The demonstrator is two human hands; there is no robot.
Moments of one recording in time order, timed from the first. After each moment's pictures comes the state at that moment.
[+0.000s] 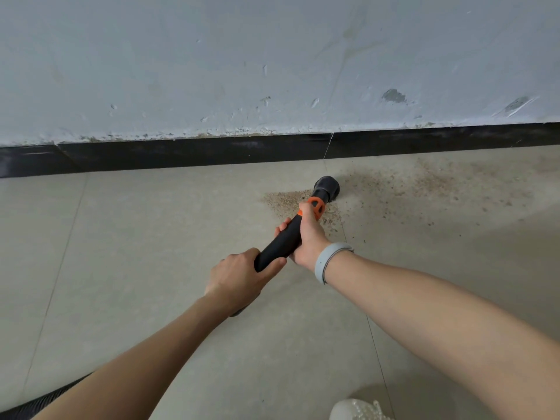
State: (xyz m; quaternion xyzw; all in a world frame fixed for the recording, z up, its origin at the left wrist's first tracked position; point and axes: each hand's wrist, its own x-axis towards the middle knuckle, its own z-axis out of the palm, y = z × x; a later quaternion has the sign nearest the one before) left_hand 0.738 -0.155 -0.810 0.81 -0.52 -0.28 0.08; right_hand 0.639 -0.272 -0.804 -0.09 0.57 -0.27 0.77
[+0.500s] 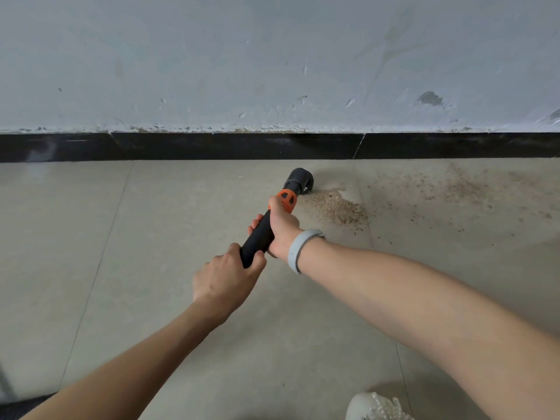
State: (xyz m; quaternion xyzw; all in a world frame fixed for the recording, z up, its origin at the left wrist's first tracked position) left_hand 0.765 -0.106 -0.782 0.89 -0.39 -0.21 0.07; right_hand 0.718 -0.229 -0.784 -0.16 0.57 -0.17 0.78
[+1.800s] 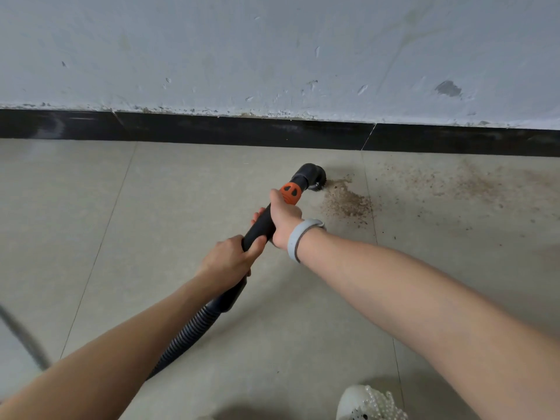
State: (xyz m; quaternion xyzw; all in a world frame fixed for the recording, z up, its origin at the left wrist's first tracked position) left_hand 0.778 -0.115 -0.799 0.84 -0.38 -0.35 0.15; right_hand 0.718 -0.227 -0.782 -0.21 0.61 -0.15 0.75
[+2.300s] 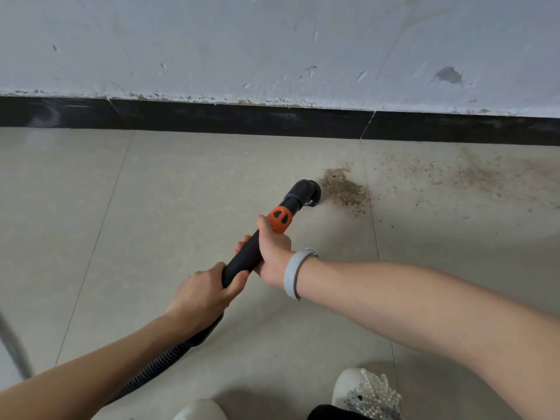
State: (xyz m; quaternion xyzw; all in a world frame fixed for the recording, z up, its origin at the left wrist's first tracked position) left_hand 0.770 -0.043 -0.803 0.85 -0.39 -0.34 0.08; right_hand 0.694 -0.164 -0.800 -0.16 0.59 -0.11 0.78
